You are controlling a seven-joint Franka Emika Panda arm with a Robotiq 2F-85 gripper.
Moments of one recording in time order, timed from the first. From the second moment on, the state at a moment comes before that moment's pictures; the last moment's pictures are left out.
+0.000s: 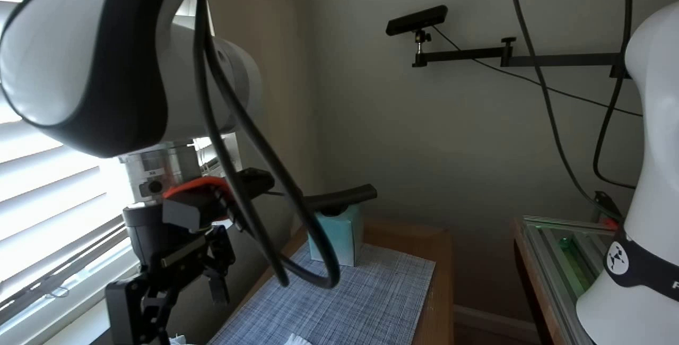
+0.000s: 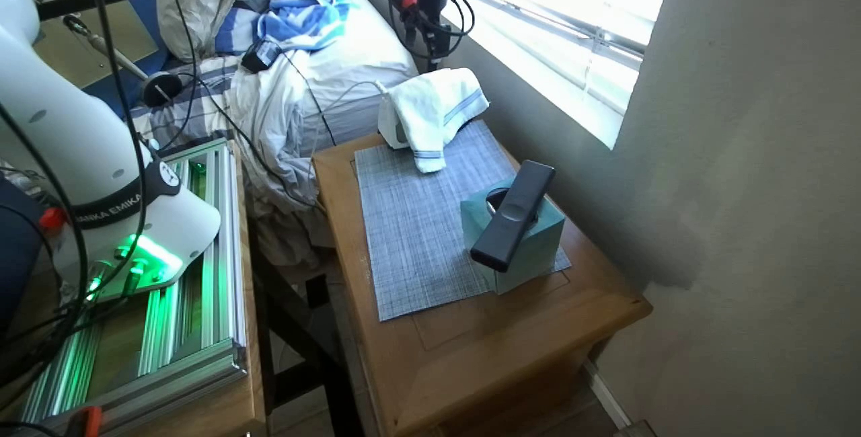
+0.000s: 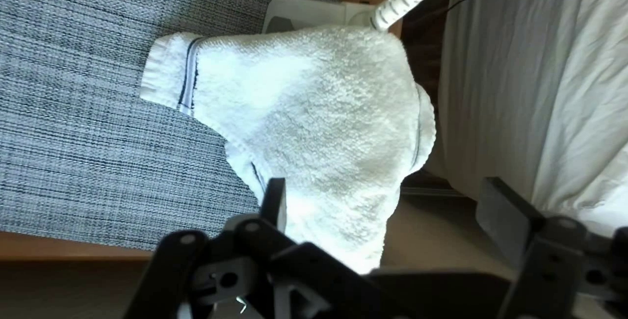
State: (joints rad) arm 0.13 0.40 0.14 -2.10 0.24 2.36 -0.03
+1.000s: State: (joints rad) arm 0.12 0.53 0.14 -2.03 0.23 2.41 -0.02
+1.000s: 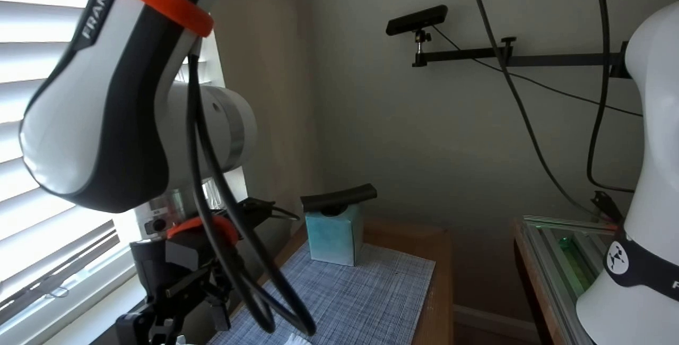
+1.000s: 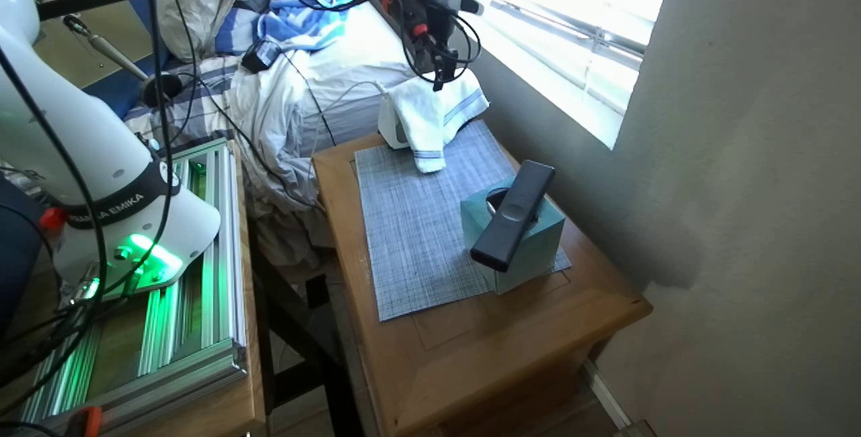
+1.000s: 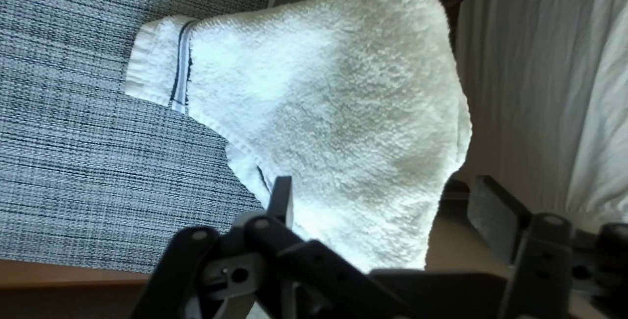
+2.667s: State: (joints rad) arm 0.14 0.34 0.15 -2.18 0.18 2.44 -0.02
